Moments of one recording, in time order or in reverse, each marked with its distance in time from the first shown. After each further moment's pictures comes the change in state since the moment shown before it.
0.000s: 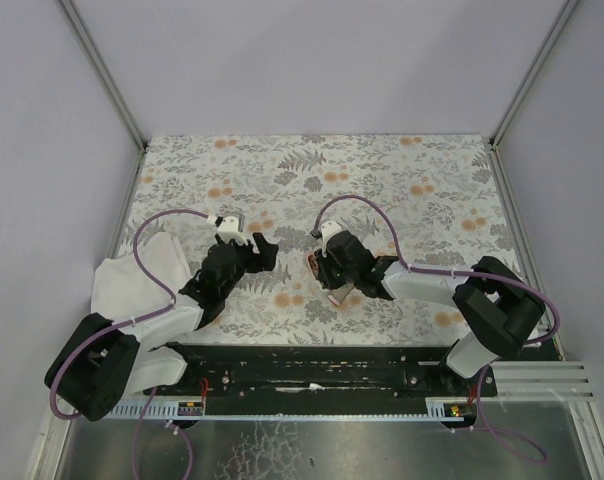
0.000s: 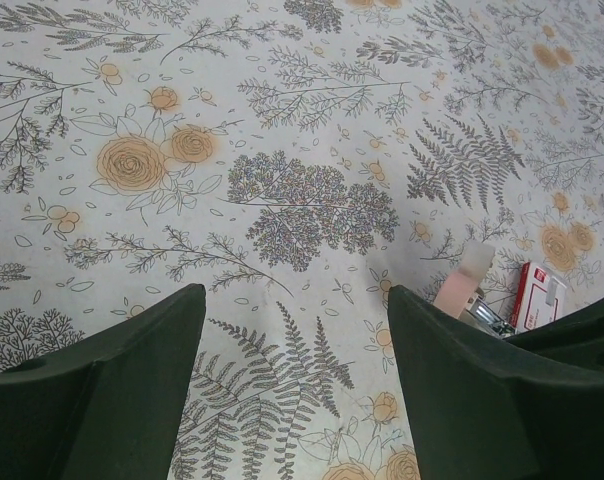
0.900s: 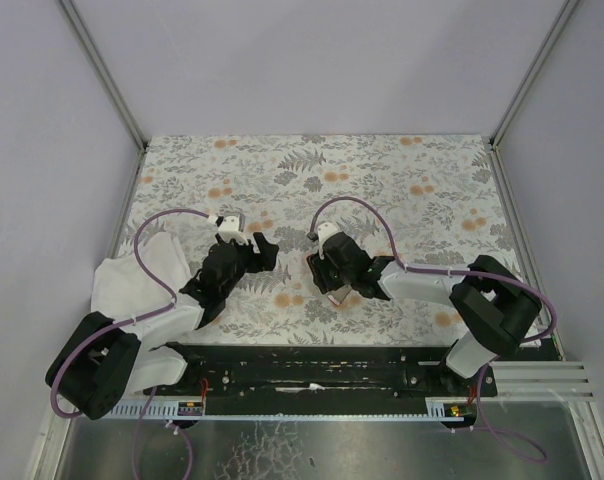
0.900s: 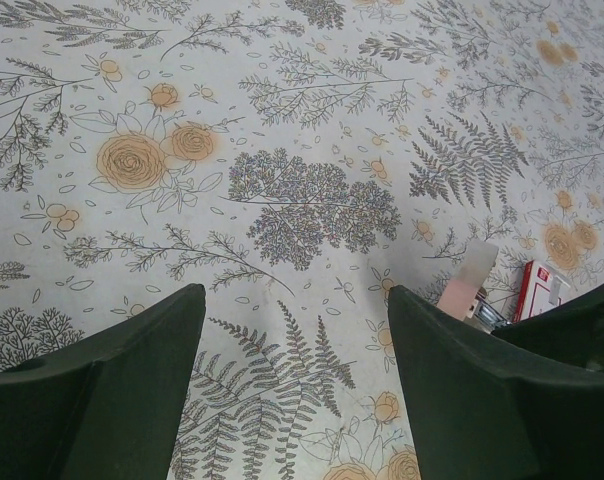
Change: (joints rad) left arm 0.000 0.009 0.005 -0.004 0.000 0.000; right arm 0.020 0.019 0.013 -0.023 0.032 -0.017
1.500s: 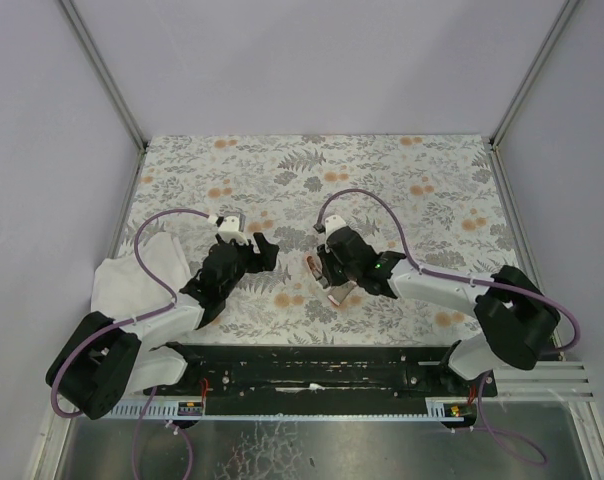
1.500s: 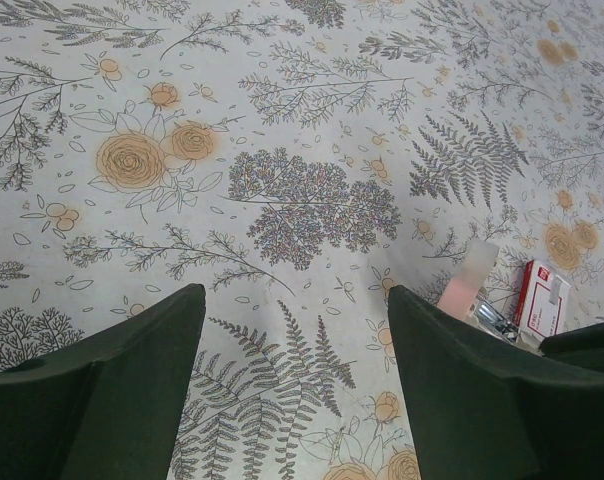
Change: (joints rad) left arm 0.000 0.002 0.000 0.000 0.000 0.000; right arm 0.002 -0.127 0.049 -0.151 0.056 0.059
